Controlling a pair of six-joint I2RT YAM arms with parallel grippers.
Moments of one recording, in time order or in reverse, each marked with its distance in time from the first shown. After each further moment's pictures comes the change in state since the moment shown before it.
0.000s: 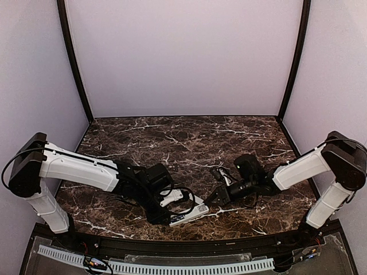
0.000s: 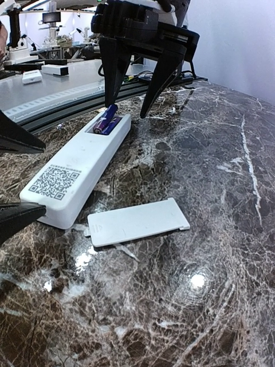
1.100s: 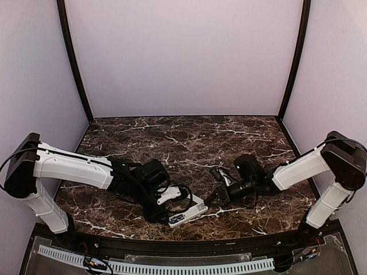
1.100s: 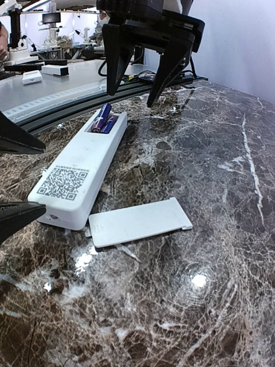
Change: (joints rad) left arm 0.020 -0.048 -0.008 -0.018 0.025 0.051; right arm 0.003 0.004 0.001 0.000 0.000 0.004
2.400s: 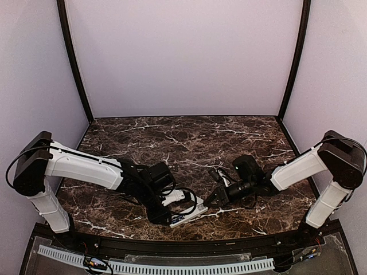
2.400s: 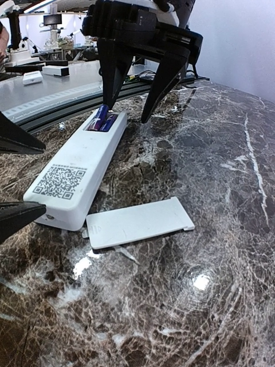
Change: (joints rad) left arm 0.003 0.089 0.035 0.010 0.016 0.015; right arm 0.004 0.026 0.006 0.015 -0.008 0.006
